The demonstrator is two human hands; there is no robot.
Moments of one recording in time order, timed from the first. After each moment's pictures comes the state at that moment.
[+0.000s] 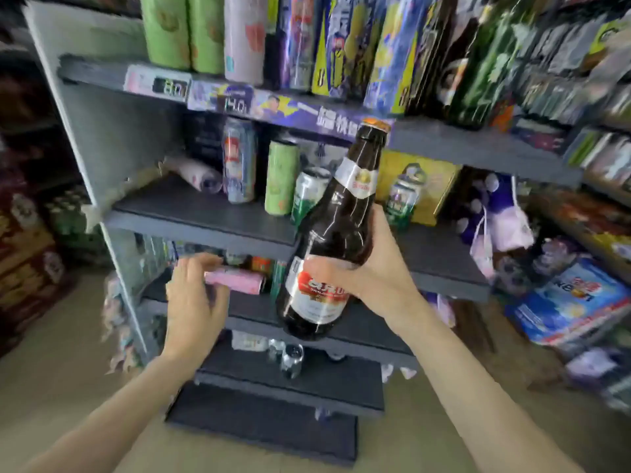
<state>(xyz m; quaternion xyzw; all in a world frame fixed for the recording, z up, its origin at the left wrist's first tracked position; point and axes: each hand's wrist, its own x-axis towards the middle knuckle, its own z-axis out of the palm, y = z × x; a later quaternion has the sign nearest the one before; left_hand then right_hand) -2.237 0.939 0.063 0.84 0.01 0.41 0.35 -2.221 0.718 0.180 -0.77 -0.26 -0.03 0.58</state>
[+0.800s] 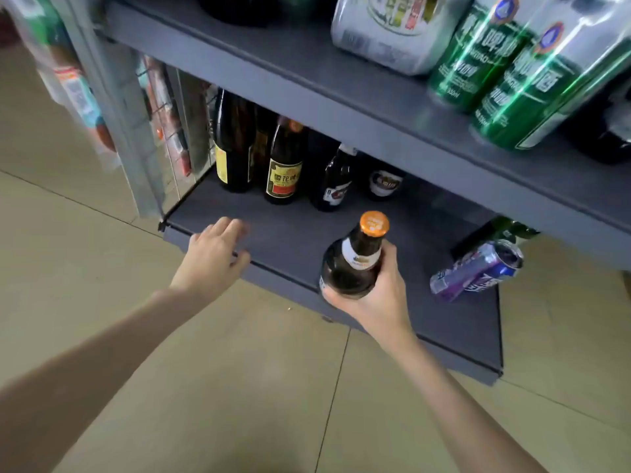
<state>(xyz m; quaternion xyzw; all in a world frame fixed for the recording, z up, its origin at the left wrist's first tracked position) -2.190 1.039 -0.656 0.95 0.10 0.09 0.27 -2.151 0.801 -0.631 -0.88 -0.12 0.05 0.45</state>
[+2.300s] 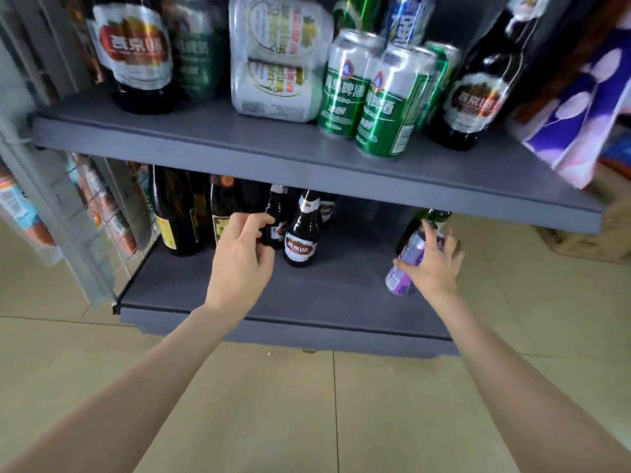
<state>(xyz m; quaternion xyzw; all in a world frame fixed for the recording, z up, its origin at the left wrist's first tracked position) -2.156 0.971 -0.593 0.89 -0.03 0.26 0.38 -2.076 0.674 -0.630 -0.97 0.12 -0.13 0.18</state>
